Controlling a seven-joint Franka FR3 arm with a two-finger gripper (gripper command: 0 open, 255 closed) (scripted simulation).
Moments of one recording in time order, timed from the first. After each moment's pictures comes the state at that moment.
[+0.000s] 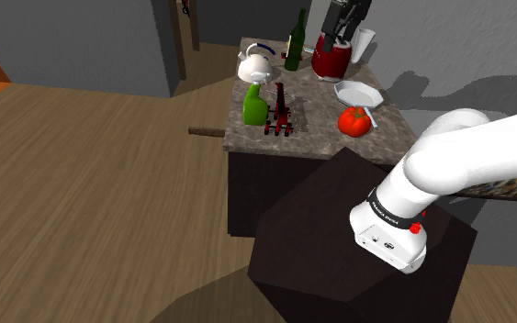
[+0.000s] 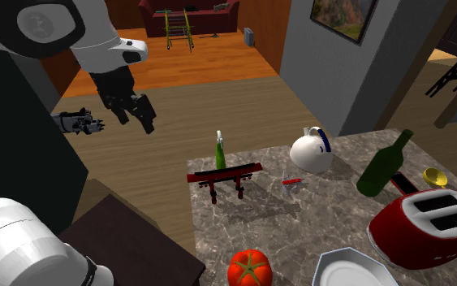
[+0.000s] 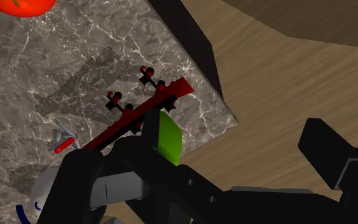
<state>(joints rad) -0.01 -0.80 0.01 -2.41 -0.07 1.67 -0.04</state>
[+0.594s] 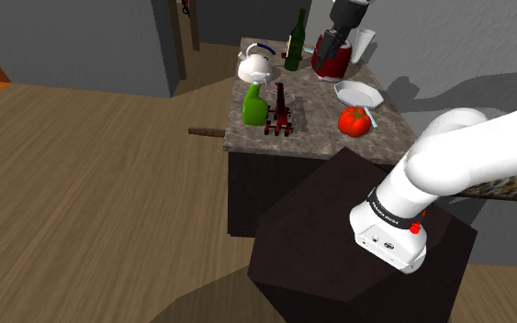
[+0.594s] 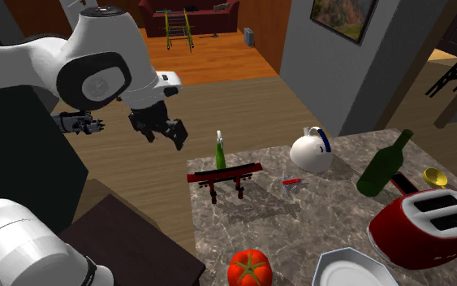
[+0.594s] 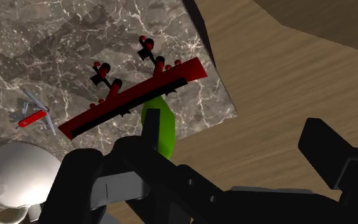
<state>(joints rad) 0.02 -0.75 -0.16 -2.58 -0.09 1.99 -0.28</state>
